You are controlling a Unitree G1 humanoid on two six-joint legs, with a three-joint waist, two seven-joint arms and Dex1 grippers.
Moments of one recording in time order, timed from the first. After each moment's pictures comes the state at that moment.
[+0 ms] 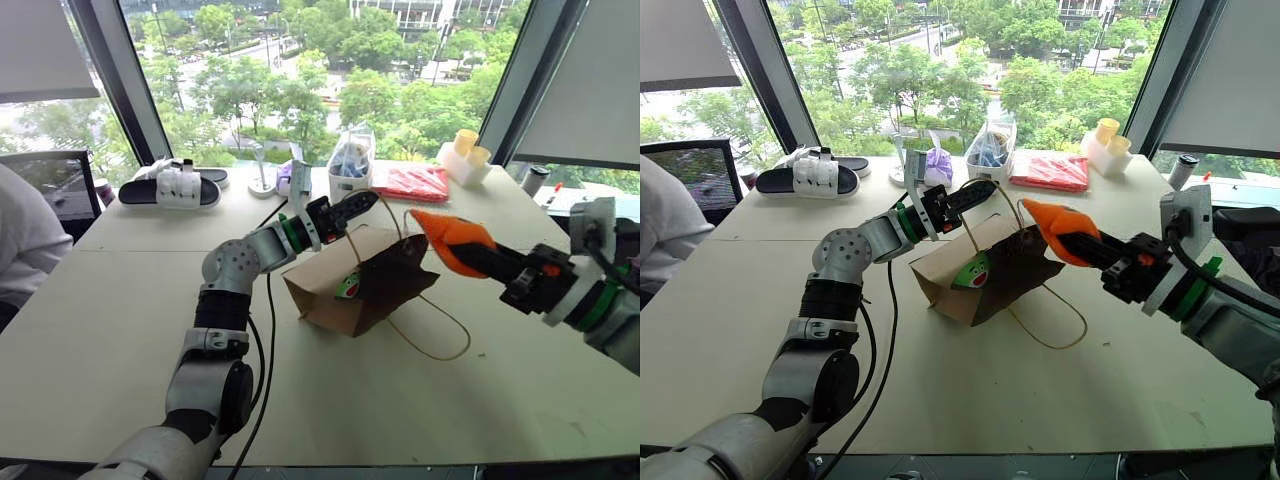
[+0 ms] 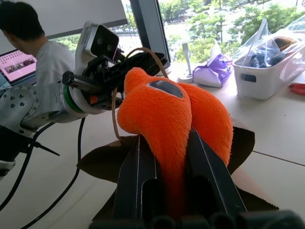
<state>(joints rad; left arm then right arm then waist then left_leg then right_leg) -1.02 0.05 0.22 0.40 -0.85 0.89 -0.63 -0.18 -0.88 -0.57 -0.60 1.35 0.93 0.31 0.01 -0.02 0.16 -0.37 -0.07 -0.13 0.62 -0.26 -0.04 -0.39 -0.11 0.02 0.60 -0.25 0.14</state>
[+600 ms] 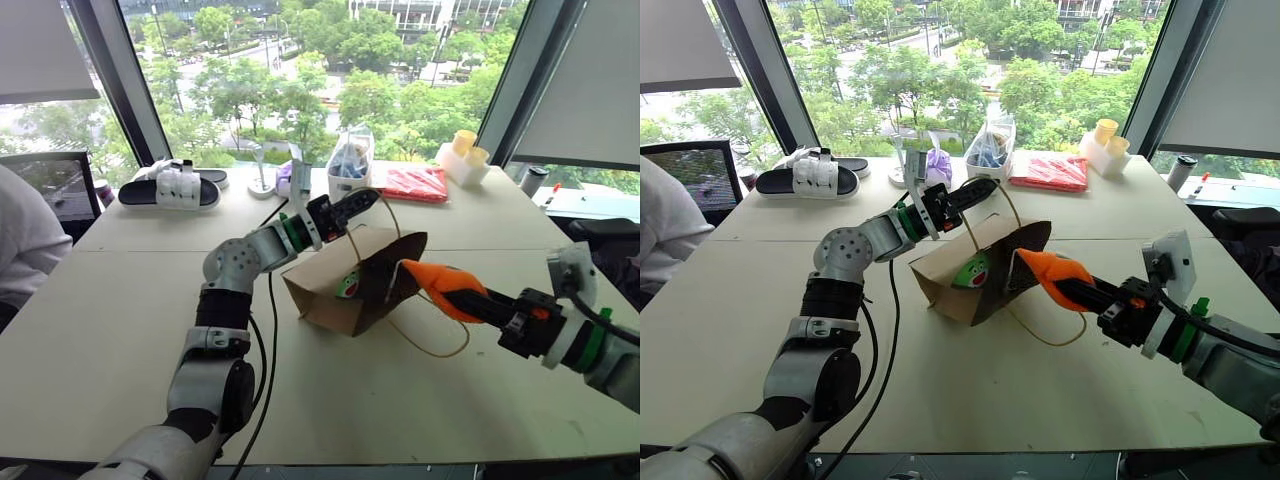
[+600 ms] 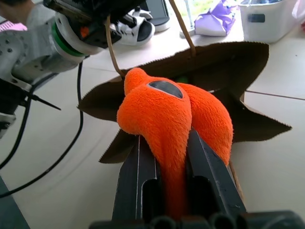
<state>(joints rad) -1.03 0.05 0.23 0.41 -0.86 0.90 -0.63 0.03 -0.91 -0.55 -0.64 1.30 0.91 0.35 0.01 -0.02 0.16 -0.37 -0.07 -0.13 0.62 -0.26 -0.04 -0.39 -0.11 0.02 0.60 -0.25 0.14</state>
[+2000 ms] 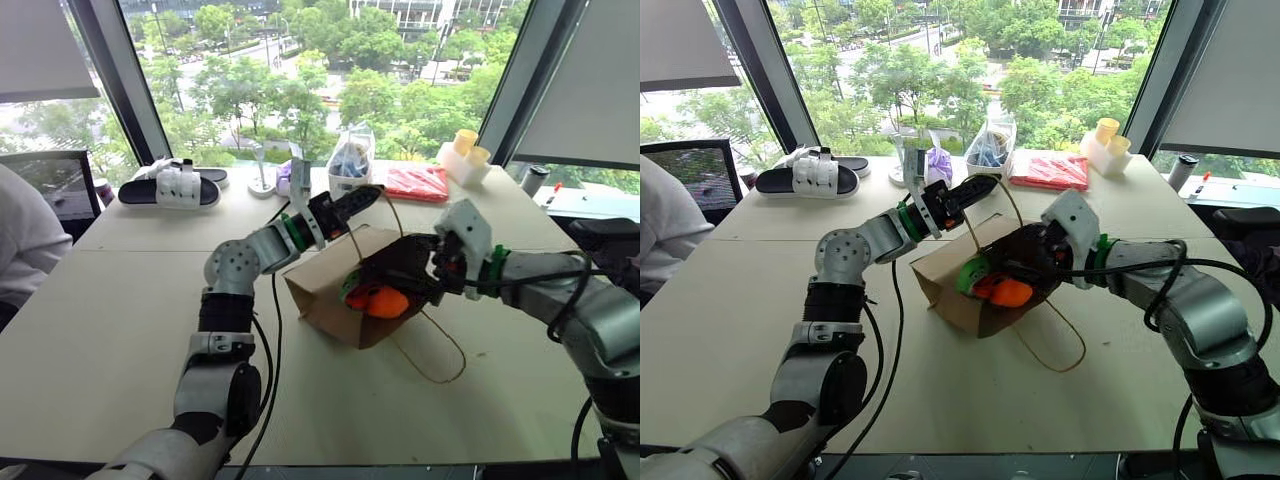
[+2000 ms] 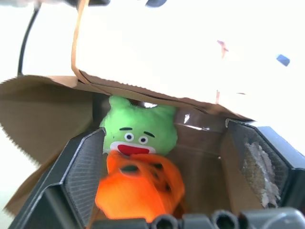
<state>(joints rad) -1.02 0.01 0.30 0.36 -0.93 0.95 -0.53 -0.50 -0.83 -0.13 -0.45 0.62 0.92 0.64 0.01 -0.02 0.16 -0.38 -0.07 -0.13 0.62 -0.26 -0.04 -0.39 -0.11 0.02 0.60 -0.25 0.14</state>
